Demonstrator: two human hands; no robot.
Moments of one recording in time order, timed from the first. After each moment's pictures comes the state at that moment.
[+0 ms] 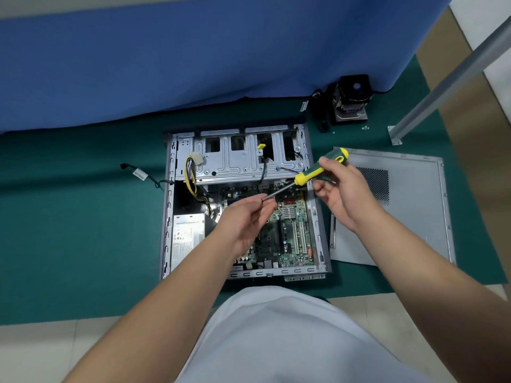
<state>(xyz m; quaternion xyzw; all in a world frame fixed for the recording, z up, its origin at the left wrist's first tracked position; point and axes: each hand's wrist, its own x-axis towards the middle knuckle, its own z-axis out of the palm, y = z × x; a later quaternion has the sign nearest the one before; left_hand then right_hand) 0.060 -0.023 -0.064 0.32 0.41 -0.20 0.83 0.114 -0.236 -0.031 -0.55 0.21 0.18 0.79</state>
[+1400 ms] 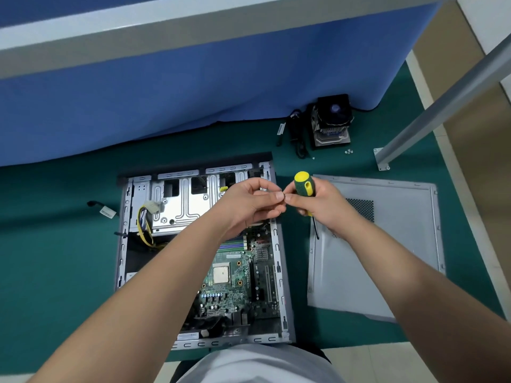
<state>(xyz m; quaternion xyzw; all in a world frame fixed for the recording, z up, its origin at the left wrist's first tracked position) 0.206 -0.095 -0.039 0.55 0.21 -0.32 0.74 0.219 -0.300 -0.075 -0.72 0.00 0.29 0.63</state>
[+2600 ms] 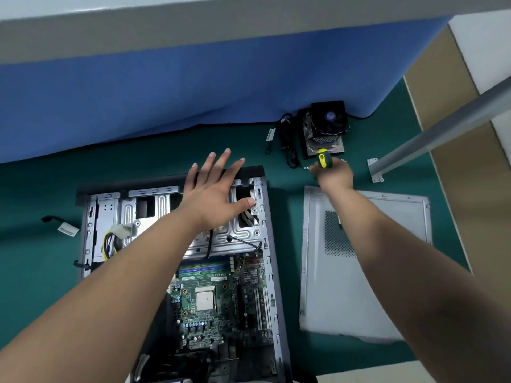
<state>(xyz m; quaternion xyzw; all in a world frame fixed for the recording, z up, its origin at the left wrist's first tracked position) 0.269 -0.041 -0.100 0.96 -0.07 -0.22 0.16 0.348 -0.332 -0.176 -0.88 0.29 0.15 0.35</state>
